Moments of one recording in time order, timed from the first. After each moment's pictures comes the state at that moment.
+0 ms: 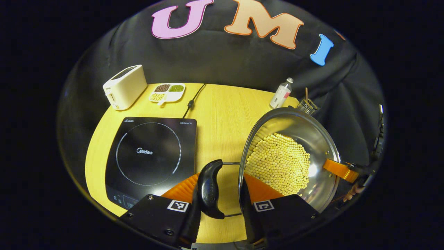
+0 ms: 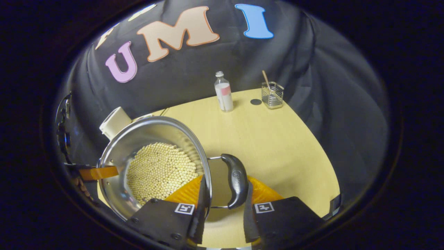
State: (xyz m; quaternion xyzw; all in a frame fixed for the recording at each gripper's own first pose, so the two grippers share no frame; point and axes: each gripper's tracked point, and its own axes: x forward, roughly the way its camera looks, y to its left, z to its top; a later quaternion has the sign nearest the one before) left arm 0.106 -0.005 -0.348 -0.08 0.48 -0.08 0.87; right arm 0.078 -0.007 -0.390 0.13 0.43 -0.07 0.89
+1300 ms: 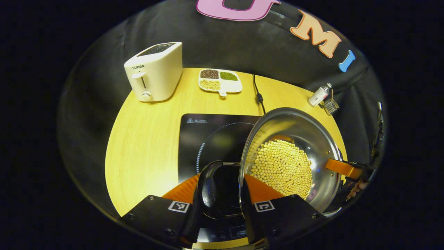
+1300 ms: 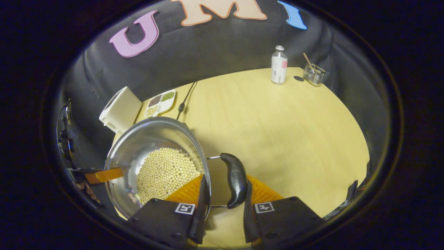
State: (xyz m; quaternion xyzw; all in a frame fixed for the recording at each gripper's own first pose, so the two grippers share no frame) left arm 0.158 0.247 -0.434 -0.09 0.53 -0.10 0.84; right arm 0.138 0.260 -0.455 0.13 0.51 -0.10 0.85
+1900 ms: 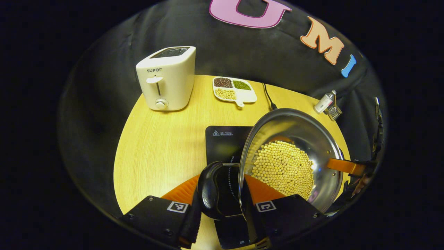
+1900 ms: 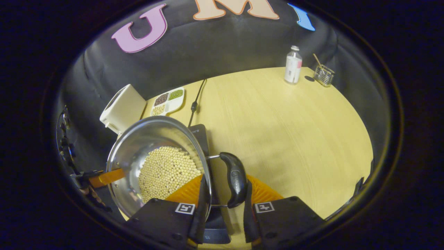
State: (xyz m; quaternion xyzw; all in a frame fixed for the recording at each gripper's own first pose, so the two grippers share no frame) left arm 0.180 0.292 -0.444 -0.08 0.50 -0.10 0.85; right arm 0.167 0.303 -0.461 0.13 0.51 -0.10 0.85
